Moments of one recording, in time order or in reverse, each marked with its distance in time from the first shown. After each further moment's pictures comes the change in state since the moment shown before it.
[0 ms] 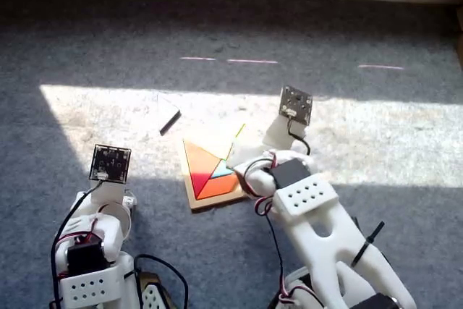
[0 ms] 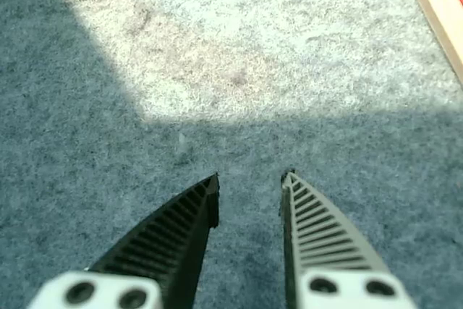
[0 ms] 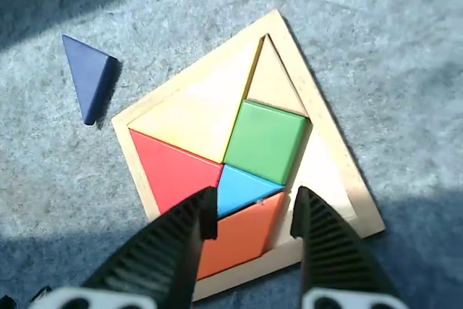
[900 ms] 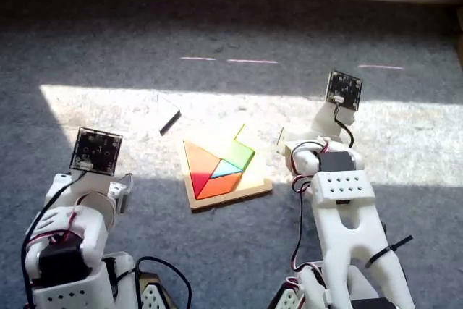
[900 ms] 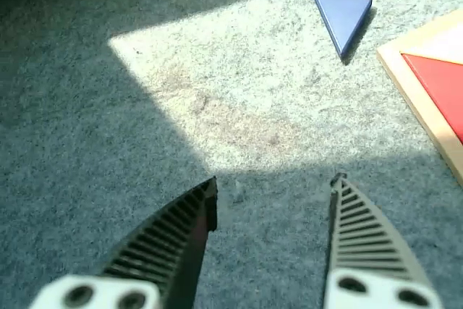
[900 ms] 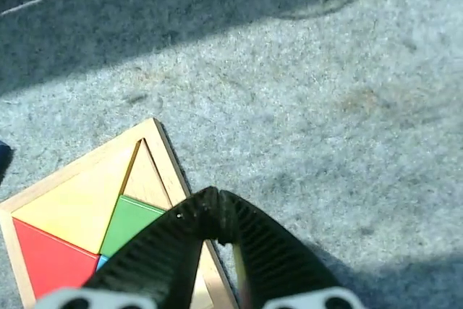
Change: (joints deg) left arm 0.0 12.3 -27.9 8.0 -4.8; right arm 20.6 -0.1 0.6 -4.3 20.5
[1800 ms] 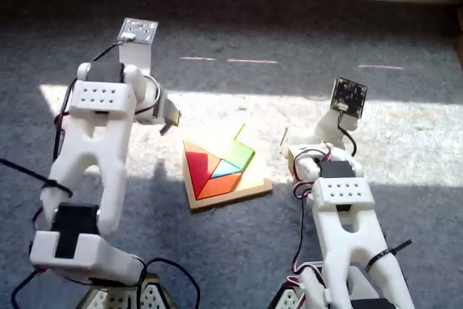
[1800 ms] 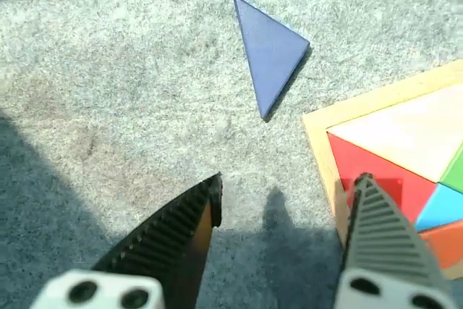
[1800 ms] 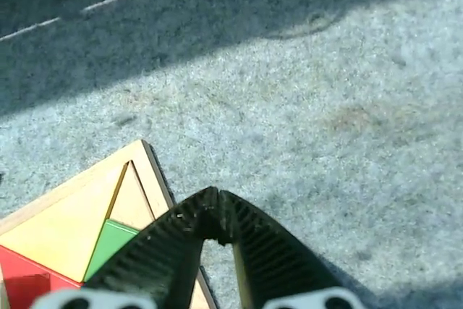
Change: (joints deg) left arm 15.6 90.9 -59.8 0.0 22.4; right arm 1.4 0.0 6.4 -10.7 0.4
